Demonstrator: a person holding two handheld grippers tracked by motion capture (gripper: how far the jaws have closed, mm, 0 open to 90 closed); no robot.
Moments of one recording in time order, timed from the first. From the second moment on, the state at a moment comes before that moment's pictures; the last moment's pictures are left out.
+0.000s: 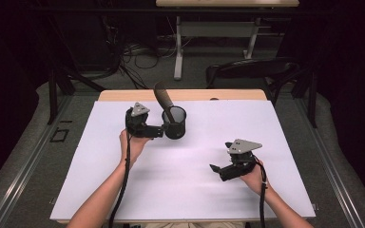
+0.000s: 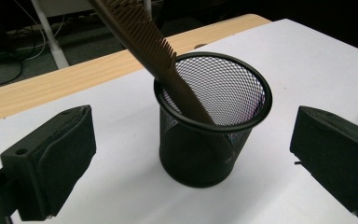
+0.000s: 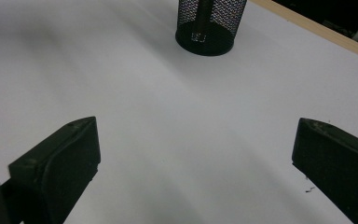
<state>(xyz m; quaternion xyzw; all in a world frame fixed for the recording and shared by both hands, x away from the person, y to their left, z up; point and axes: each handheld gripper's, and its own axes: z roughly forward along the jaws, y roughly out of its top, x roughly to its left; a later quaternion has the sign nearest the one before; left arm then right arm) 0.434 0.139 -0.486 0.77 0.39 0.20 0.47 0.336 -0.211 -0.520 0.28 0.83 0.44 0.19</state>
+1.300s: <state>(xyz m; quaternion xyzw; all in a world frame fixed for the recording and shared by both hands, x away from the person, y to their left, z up) 0.364 0.159 -0.502 0.79 0.36 0.21 0.45 0.334 -0.217 -0.514 0.29 0.82 0.45 0.20</state>
